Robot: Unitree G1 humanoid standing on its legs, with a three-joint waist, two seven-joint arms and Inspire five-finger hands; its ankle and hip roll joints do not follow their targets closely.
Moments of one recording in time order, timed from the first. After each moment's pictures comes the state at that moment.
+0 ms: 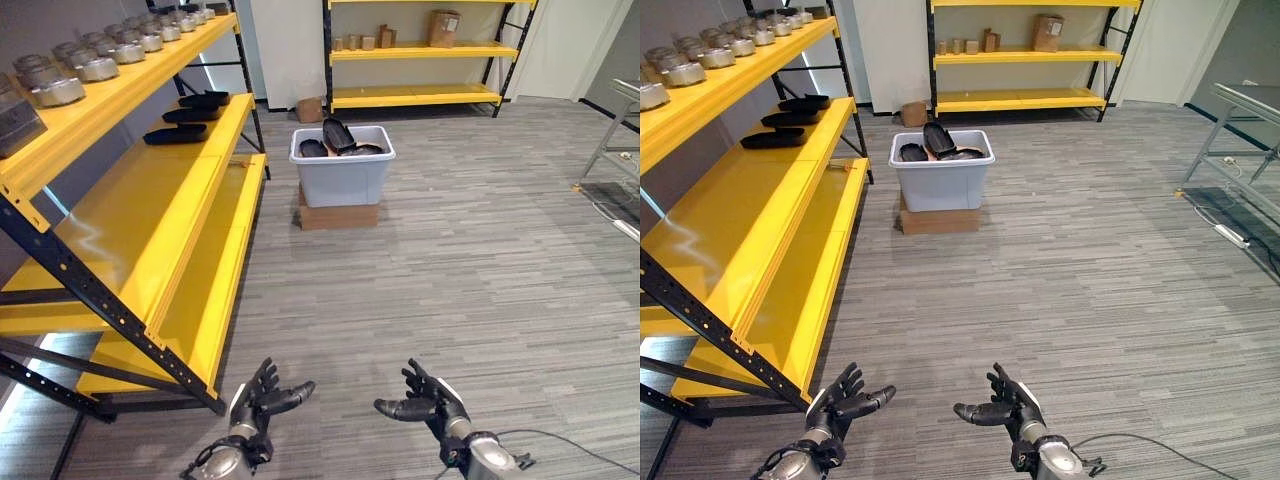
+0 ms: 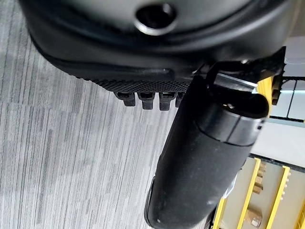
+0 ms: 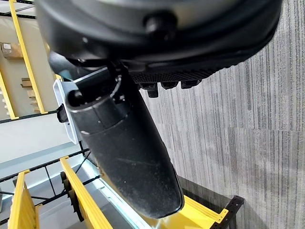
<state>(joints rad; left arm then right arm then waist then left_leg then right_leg) 0.22 0.29 -0.23 0.35 -0.62 -0.03 0.10 0.15 -0.37 0.38 0.37 0.57 0.00 0.02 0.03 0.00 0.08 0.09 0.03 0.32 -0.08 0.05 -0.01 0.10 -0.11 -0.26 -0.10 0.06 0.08</state>
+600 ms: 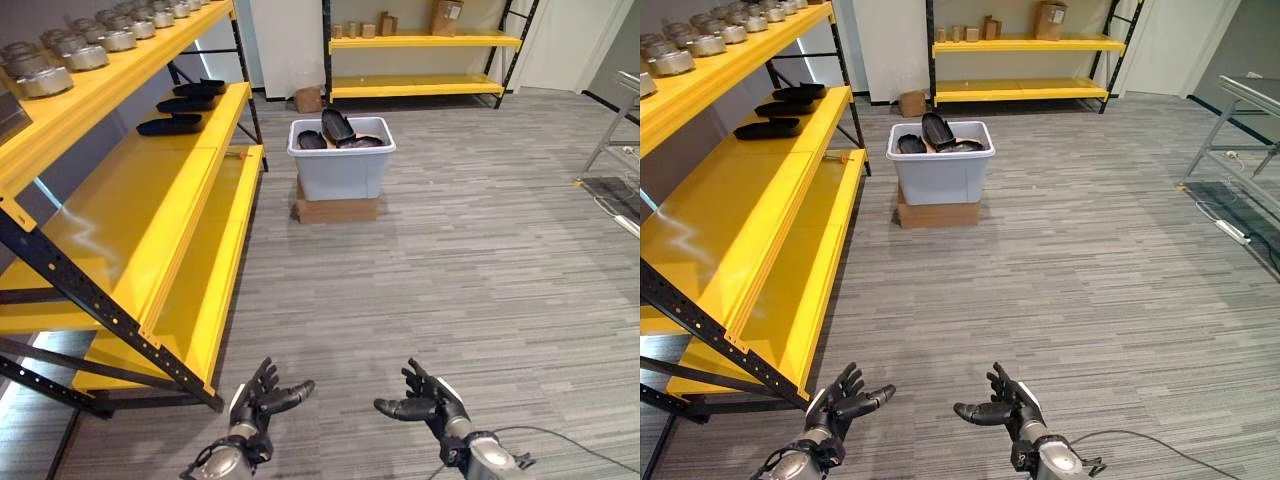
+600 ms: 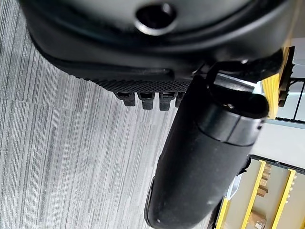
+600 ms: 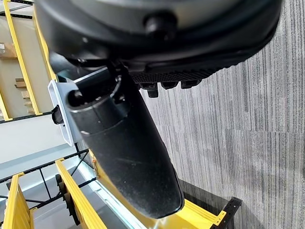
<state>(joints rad) 0.22 0.29 -0.23 0.35 -0.62 -0.03 0.10 0.15 -0.37 0.38 0.37 0.57 0.00 0.02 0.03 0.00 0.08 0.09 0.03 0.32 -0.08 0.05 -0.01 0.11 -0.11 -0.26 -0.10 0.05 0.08</state>
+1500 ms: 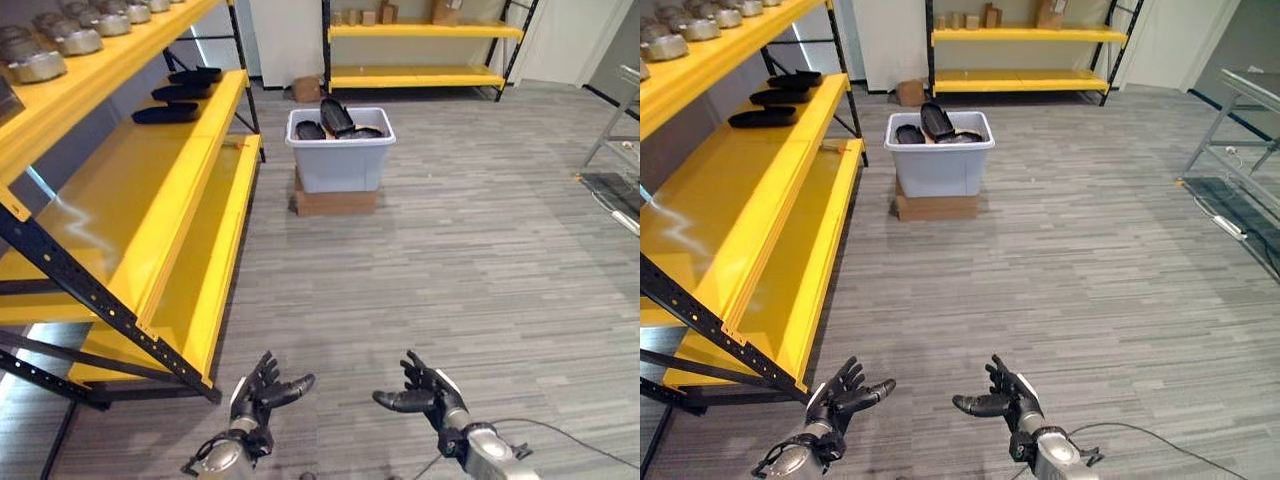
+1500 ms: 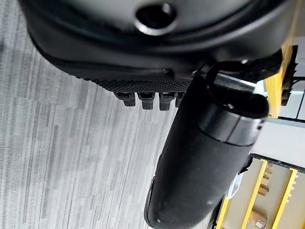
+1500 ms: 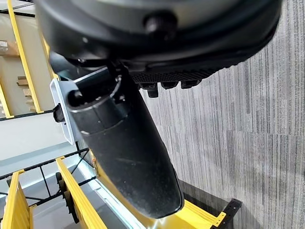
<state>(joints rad) 0.18 0.29 -0.23 0.35 -0.63 -0.03 0.10 0.07 -0.37 0.38 0.37 0.57 0.00 0.02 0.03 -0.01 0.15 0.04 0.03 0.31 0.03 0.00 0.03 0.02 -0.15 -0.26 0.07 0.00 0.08</state>
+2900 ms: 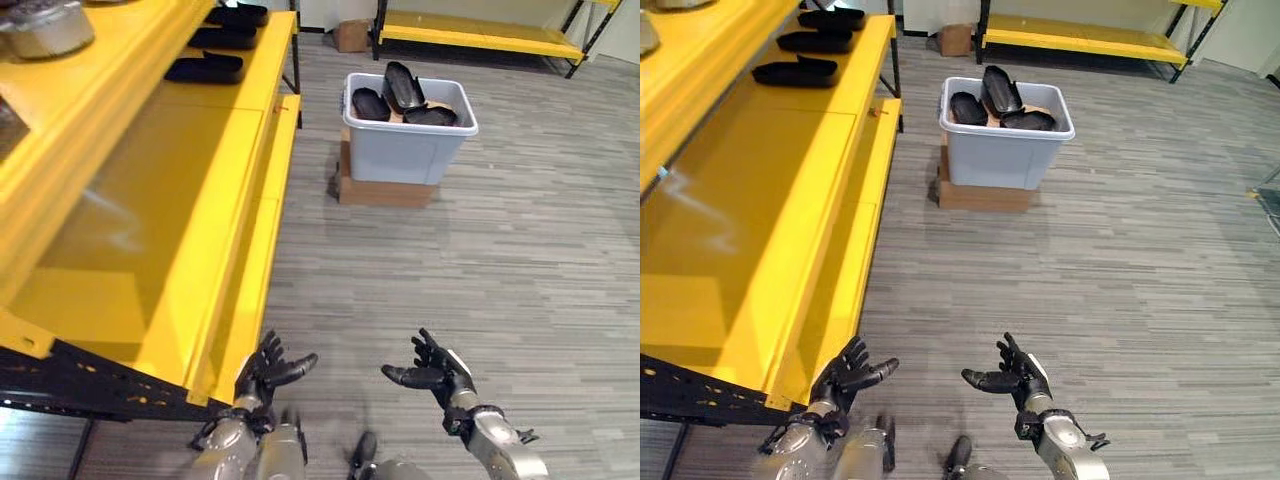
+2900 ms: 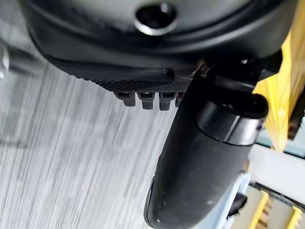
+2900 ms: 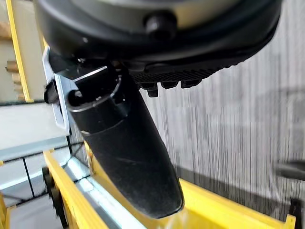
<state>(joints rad) 0.11 0.30 -0.24 0.37 -0.66 -0.05 0.10 0.03 -0.39 0.36 0.36 0.62 -0.04 -0.01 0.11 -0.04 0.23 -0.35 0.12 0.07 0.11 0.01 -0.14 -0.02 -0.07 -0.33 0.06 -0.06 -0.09</state>
